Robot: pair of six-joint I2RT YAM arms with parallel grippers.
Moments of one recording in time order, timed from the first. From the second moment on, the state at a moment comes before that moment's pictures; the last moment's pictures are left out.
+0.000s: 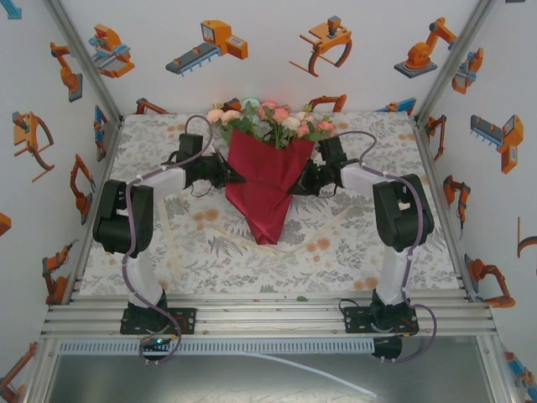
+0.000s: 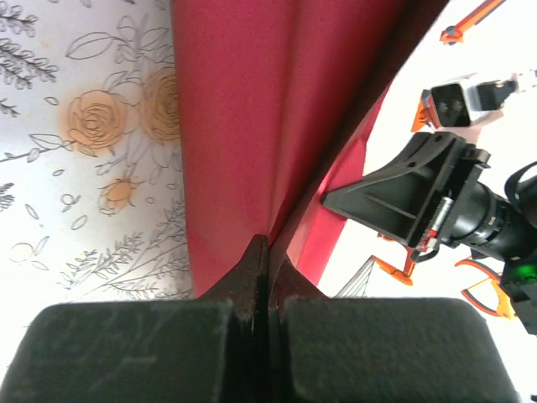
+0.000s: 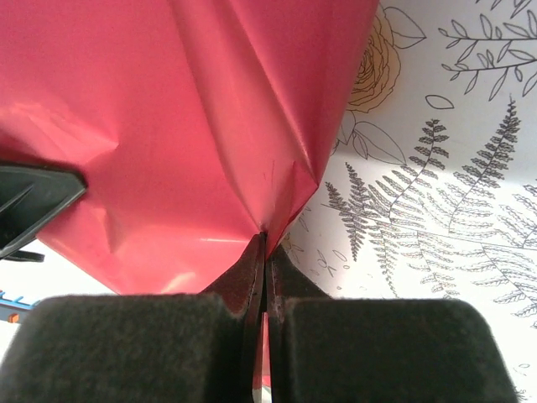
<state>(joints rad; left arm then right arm) -0.30 1.88 1.19 -0.05 0.61 -0.86 0.33 1.96 1.25 -0.24 -0.55 0.83</state>
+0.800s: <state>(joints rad) -0.34 1.76 1.01 -0.08 0.65 -0.88 0.39 1.81 1.11 -0.38 -0.53 0.74</state>
